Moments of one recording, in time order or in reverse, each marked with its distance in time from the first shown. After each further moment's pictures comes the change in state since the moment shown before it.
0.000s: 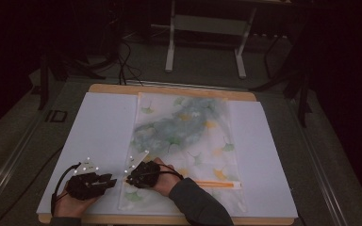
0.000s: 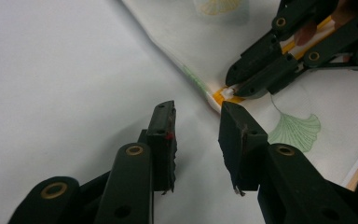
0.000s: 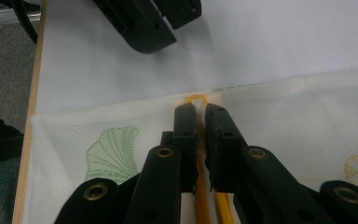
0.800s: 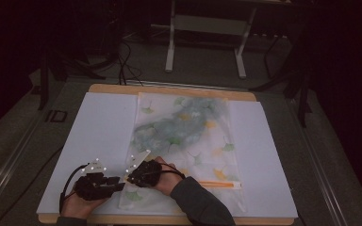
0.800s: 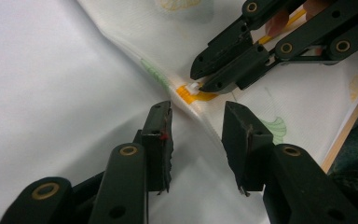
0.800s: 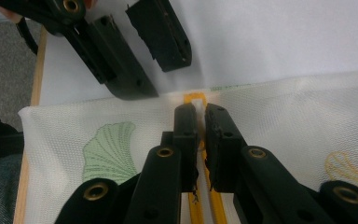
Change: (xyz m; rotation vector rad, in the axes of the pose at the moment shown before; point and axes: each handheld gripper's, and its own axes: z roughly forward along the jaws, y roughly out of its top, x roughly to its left) left arm -0.010 0.007 0.012 0.022 -0.108 -0.027; right arm 0.000 0.001 -0.008 -0.008 -0.014 -0.025
